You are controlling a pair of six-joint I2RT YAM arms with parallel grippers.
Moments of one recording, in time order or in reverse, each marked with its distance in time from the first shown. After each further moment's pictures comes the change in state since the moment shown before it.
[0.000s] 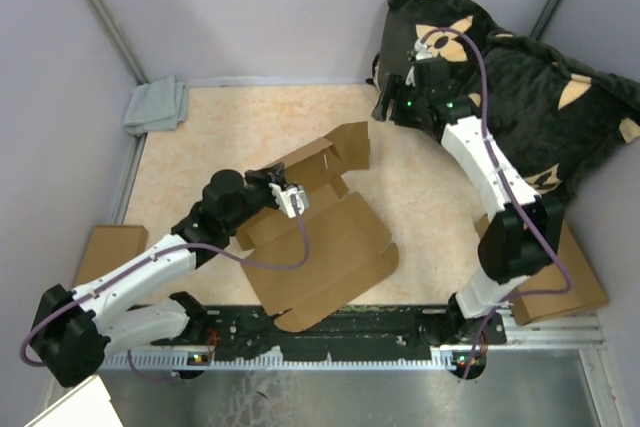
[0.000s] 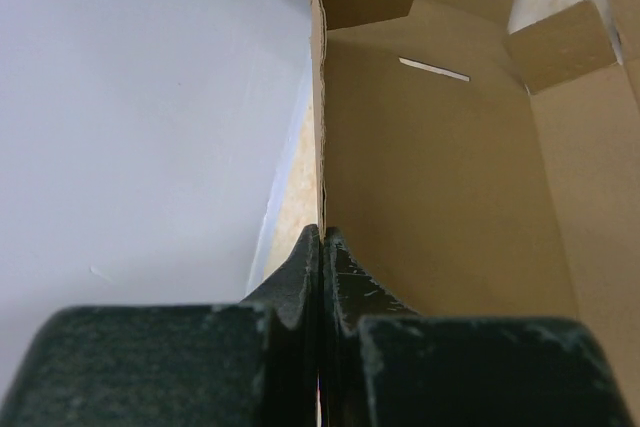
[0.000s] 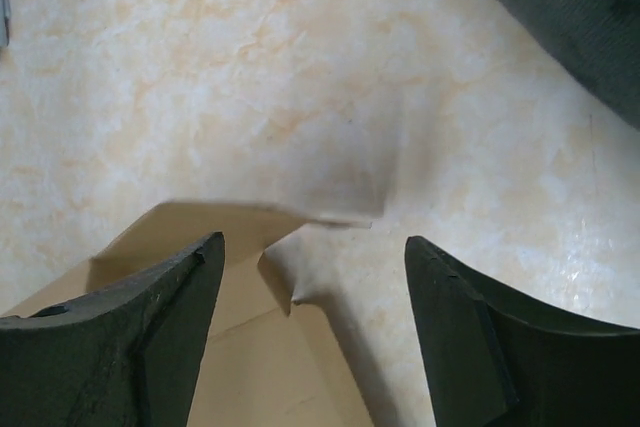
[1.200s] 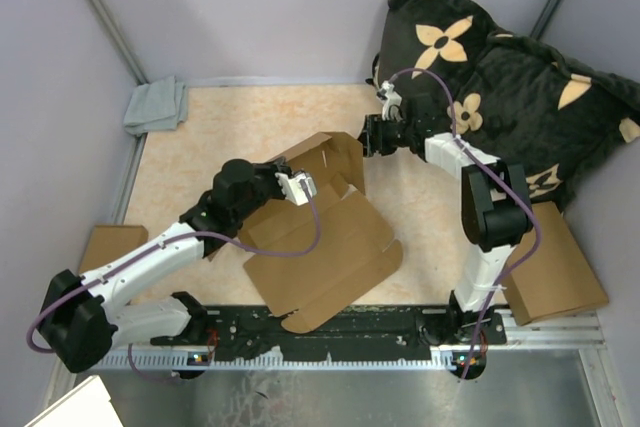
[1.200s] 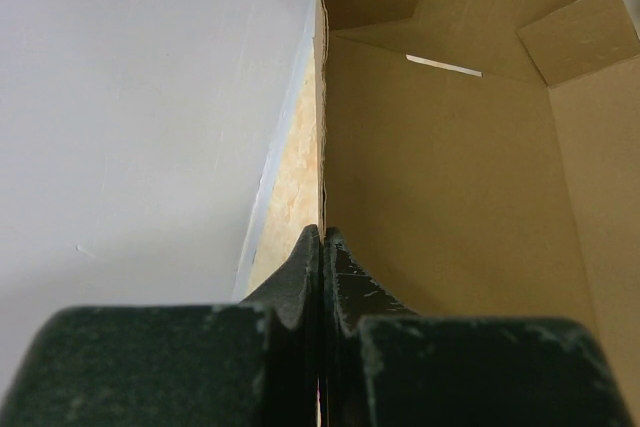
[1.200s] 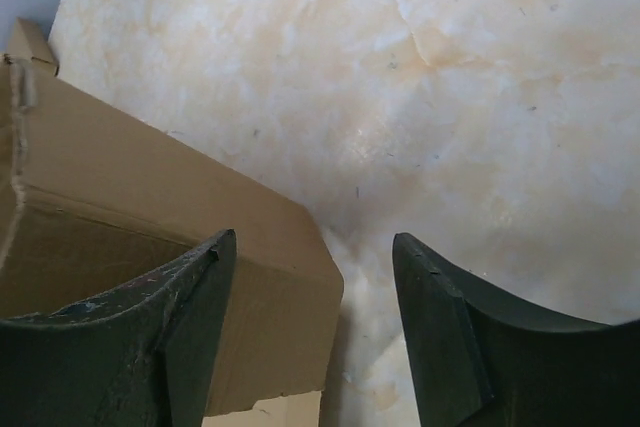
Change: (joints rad) left arm -0.022 0.081 0.073 -0.037 -0.088 -0.019; right arm -0.086 0.289 -0.251 0.481 -0.668 -0.220
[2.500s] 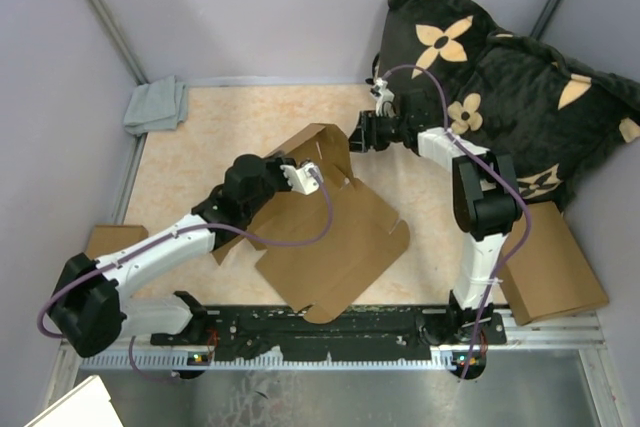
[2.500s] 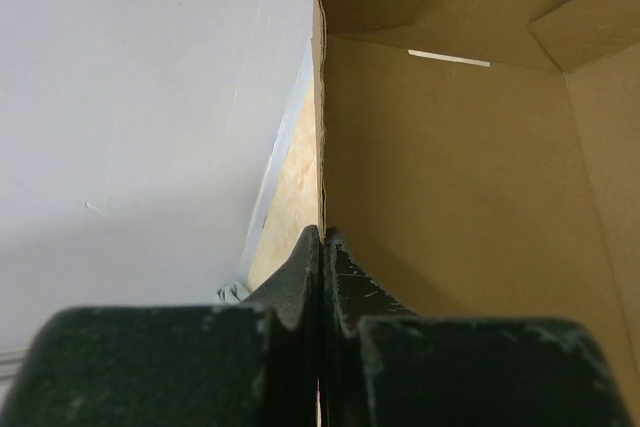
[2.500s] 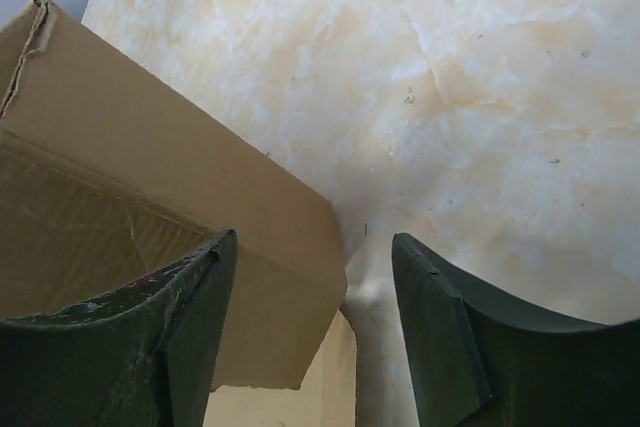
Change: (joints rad) left arm -0.014 0.105 0.043 0.050 -0.154 -0.018; right arm 0.016 0.094 0.094 0.029 -0.069 0.024
